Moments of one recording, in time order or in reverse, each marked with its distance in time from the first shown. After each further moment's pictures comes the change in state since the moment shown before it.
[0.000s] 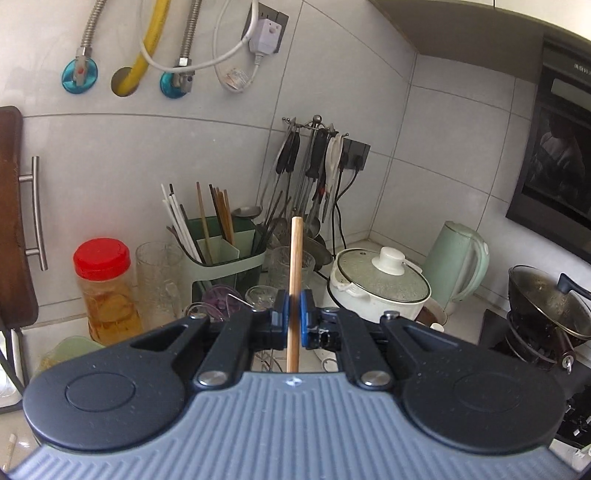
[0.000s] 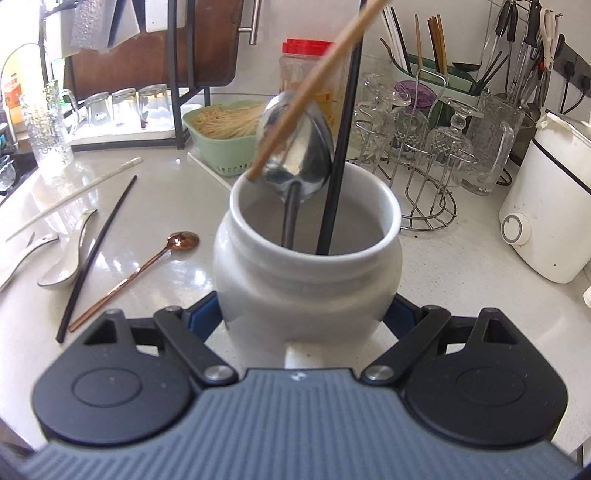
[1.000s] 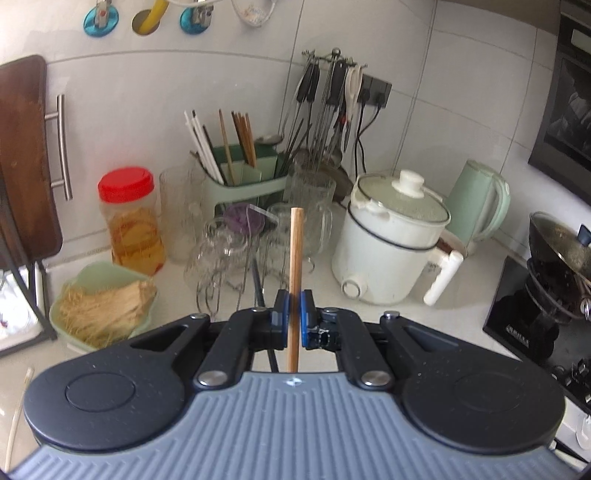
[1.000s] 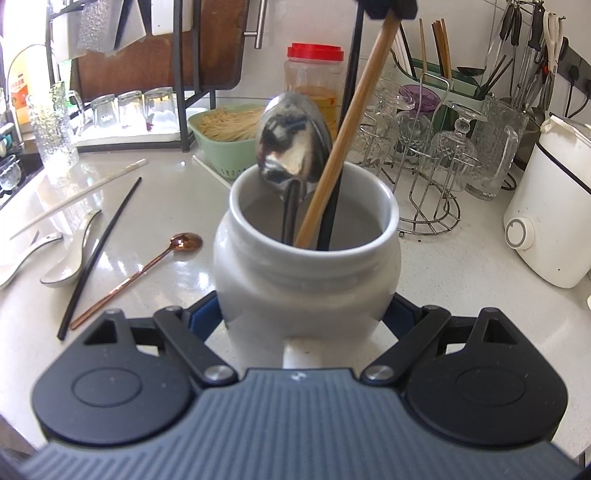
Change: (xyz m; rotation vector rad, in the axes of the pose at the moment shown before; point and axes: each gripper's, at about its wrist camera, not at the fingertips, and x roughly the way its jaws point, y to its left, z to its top) left arm -0.015 -0.004 -0.048 0.002 0.200 0.090; right arm -0.001 0.000 -0.002 -0.007 -0.018 0.015
